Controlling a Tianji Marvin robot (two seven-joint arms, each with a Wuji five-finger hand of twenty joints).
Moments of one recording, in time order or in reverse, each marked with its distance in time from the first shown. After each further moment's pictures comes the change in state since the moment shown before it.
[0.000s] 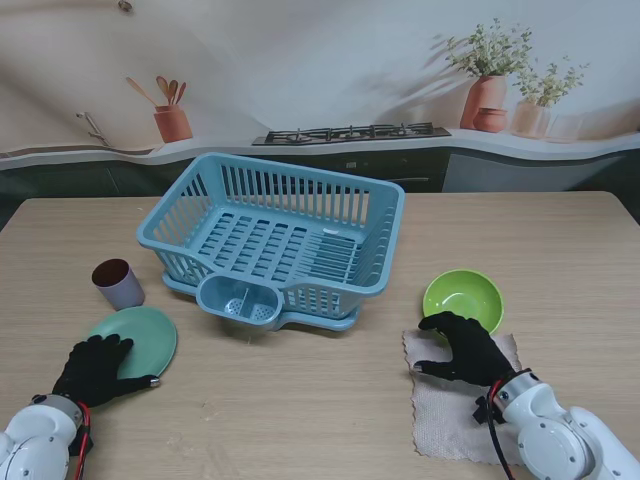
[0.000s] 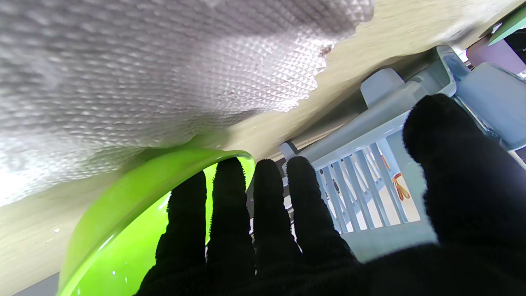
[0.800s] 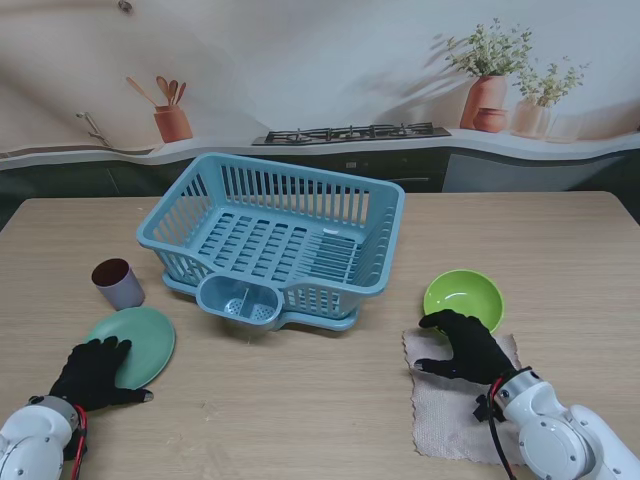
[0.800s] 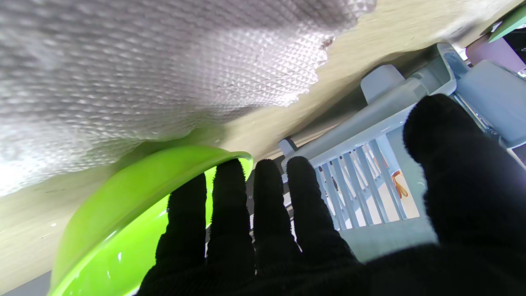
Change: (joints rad) left arm 0.009 0.006 -0.018 -0.011 0.022 -0.012 -0.060; right arm 0.005 0.000 0.003 0.002 -0.004 -0.007 -0.004; left_hand 0.035 -0.190 0.173 -0.011 -0.061 0.006 -0.074 -0.061 -0.043 0.000 -0.076 -0.009 -0.001 -0.002 -0.016 -0.080 -0.010 -0.028 -0.060 -0.043; right_hand -0.001 0.000 0.001 0.000 0.000 0.000 0.000 0.000 0.000 0.000 0.000 0.000 0.000 0.000 0.000 0.000 0.000 0.000 0.000 0.000
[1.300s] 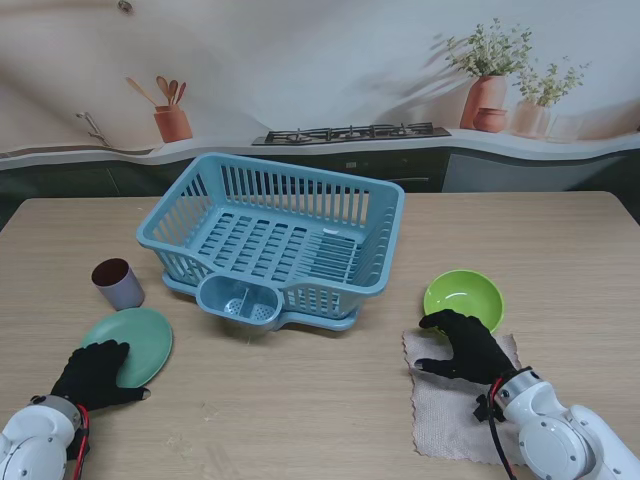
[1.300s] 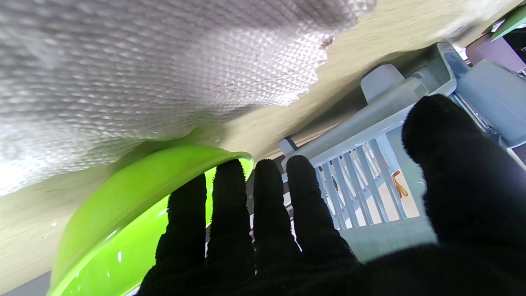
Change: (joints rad) left arm 0.012 0.000 0.007 -0.027 -0.001 0.028 0.006; right arm 0.000 0.000 0.001 -0.001 0.001 0.000 0.000; left_hand 0.041 -0.021 0.200 -0.037 0.096 0.075 0.000 0.000 0.011 0.054 0.226 0.064 0.018 0.065 0.206 0.220 0.112 0.092 0.028 0.042; right_hand 0.000 0.000 0.010 0.000 0.012 0.000 -0.001 0.000 0.000 0.000 0.000 0.000 0.000 0.000 0.000 0.000 -0.002 0.000 0.000 0.000
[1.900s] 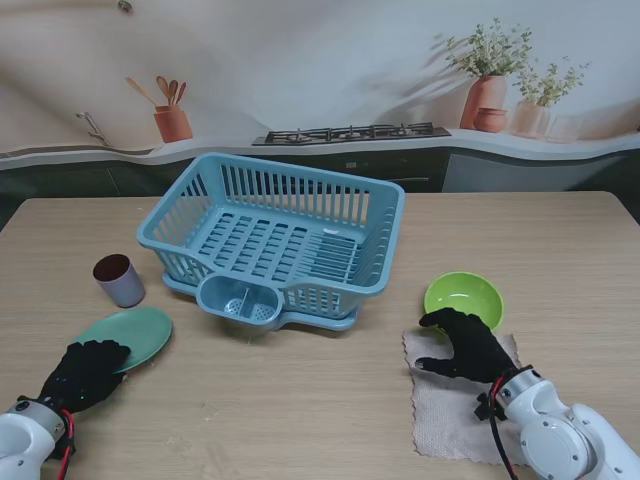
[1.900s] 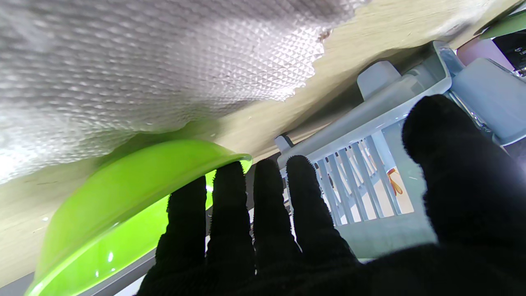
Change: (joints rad) left arm 0.069 -0.011 -0.096 -0.040 0.070 -0.265 0.114; right arm 0.002 0.000 0.007 0.002 -0.005 -0.021 -0.004; left_hand 0.425 0.104 0.153 0.006 0.241 0.034 0.145 0.239 0.290 0.061 0.199 0.181 0.216 0.137 0.384 0.025 0.028 0.169 0.930 0.000; right_hand -0.001 0.000 0.000 0.000 0.000 0.000 0.000 0.000 0.000 0.000 0.000 0.000 0.000 0.000 0.000 0.000 0.000 0.000 0.000 0.000
